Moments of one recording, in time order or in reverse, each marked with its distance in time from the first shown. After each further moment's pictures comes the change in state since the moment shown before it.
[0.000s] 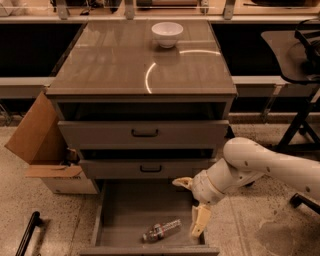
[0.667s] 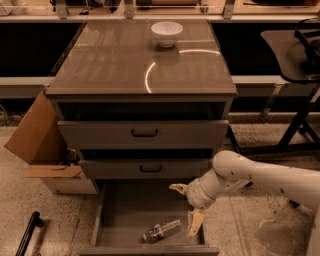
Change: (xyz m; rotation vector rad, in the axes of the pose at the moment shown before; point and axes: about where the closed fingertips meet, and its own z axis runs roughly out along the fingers) arm 0.062 -0.042 0.062 0.016 0.039 -0.118
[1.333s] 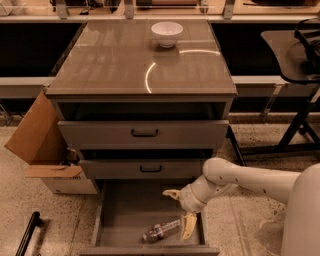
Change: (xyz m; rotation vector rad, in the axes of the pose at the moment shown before) arm 0.024 -0.014 0.052 -0.037 -0.015 -0.042
